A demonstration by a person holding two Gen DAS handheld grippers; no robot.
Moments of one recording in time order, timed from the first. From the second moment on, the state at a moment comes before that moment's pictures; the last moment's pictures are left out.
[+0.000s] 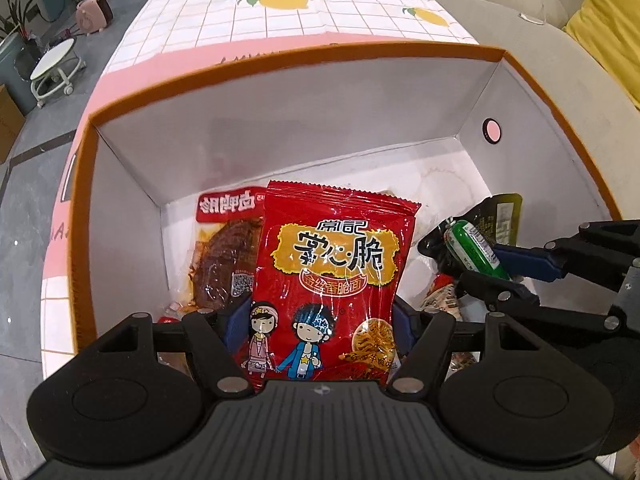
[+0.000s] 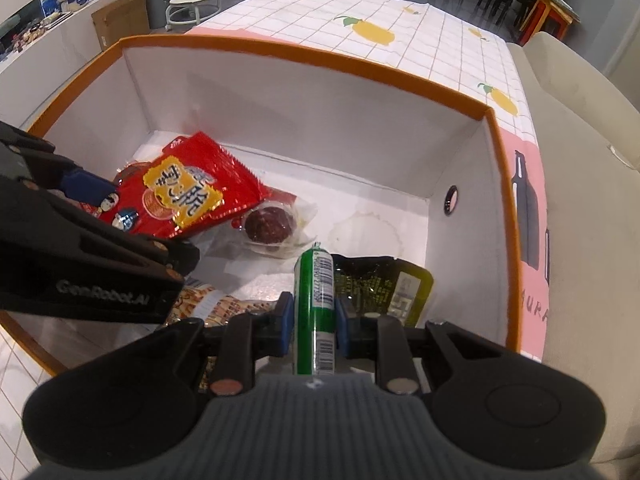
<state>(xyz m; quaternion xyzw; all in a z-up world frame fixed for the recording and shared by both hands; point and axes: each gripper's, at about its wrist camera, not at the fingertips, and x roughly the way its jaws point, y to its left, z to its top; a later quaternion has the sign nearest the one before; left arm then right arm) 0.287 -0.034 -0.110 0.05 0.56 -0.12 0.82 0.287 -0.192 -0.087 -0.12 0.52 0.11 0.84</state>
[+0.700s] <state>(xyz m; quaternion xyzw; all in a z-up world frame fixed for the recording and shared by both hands) 0.270 -0.024 -0.078 0.05 0.53 -0.11 0.84 0.284 -0.192 -0.064 -0.11 0.51 0.11 0.85</state>
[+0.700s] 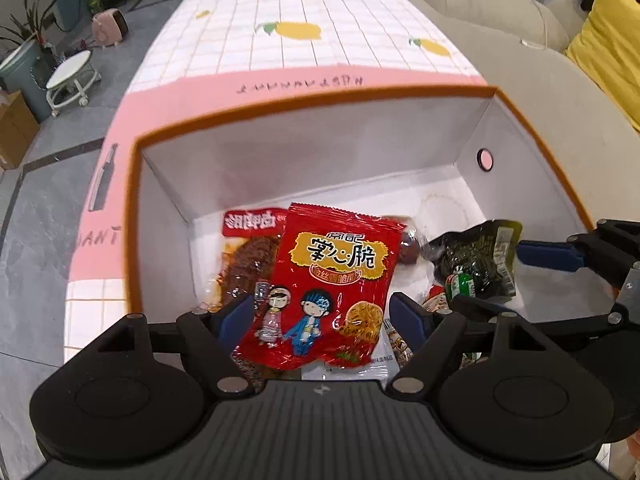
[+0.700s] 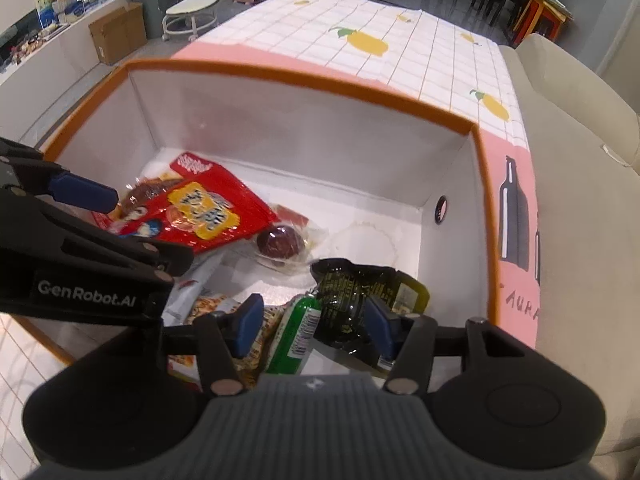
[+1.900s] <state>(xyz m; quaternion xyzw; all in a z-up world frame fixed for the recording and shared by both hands) 0.086 -0.017 -0.021 -0.01 0.41 -0.11 0.91 0.097 -0.235 -0.003 -0.01 0.41 0.08 0.91</state>
